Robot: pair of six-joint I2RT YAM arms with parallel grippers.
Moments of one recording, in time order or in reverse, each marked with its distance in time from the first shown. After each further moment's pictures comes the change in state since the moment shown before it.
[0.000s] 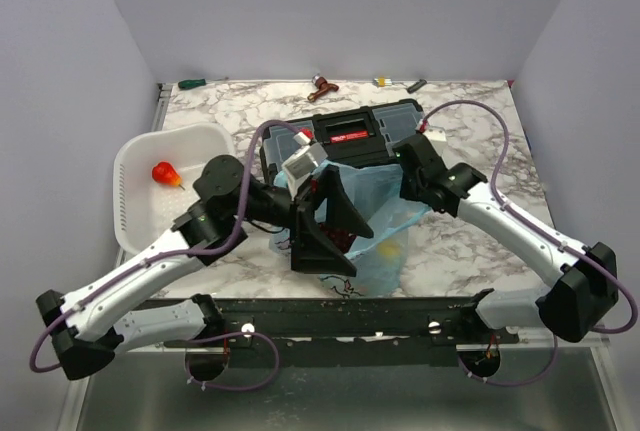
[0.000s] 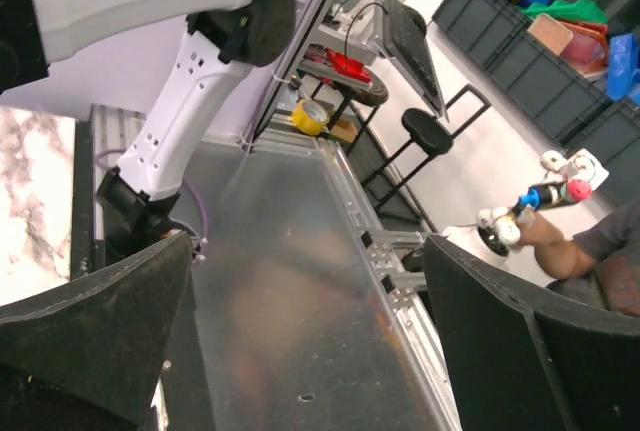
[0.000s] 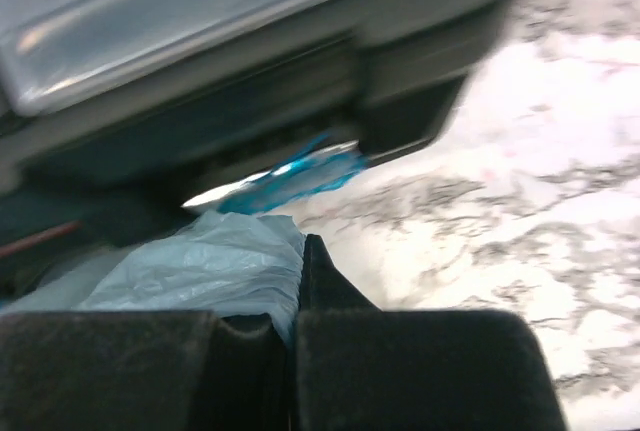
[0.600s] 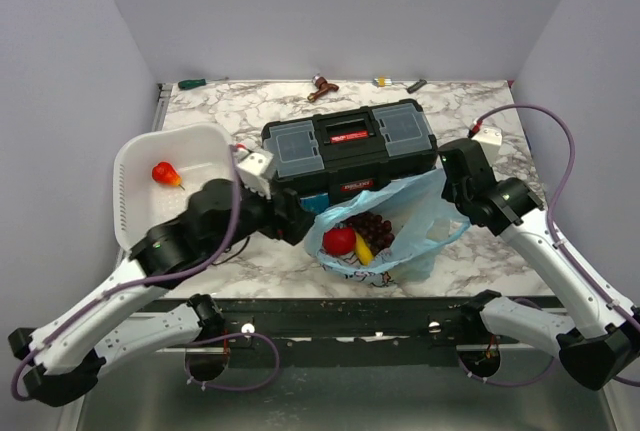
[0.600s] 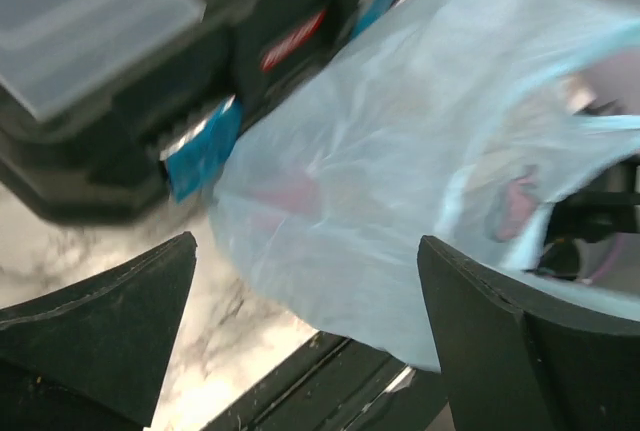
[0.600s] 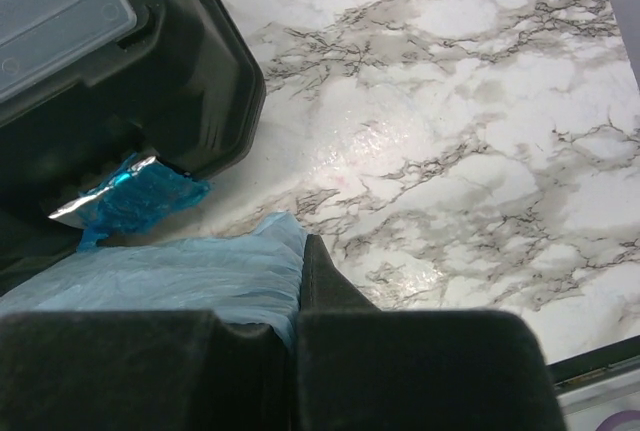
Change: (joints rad) left arm 0.022 -0.293 -0.012 -0.825 -1.014 0.357; right arm -0.132 -0.272 0.002 -0.179 0.175 -0.048
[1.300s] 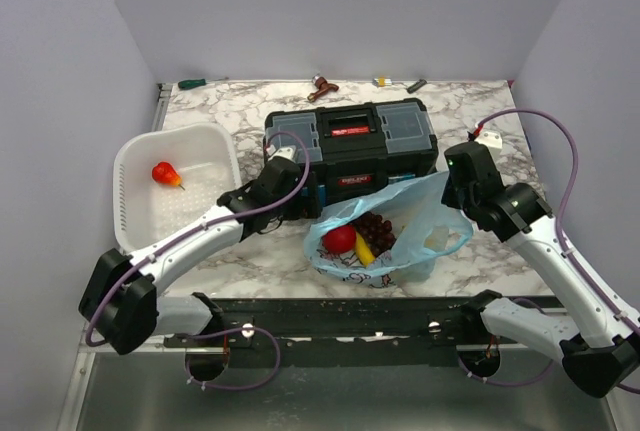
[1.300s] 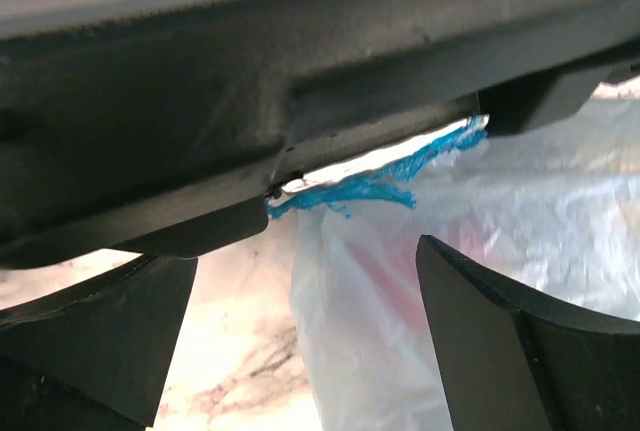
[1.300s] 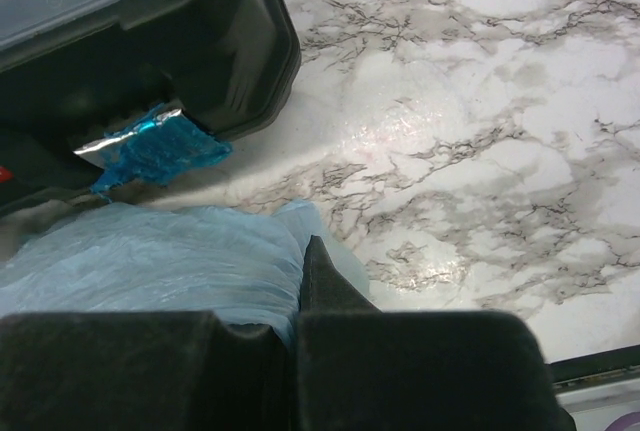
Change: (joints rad) left arm 0.215 0.507 -0.206 0.200 -0.028 -0.210; right arm 0.000 -0.049 0.000 -0.031 -0.103 -0.016
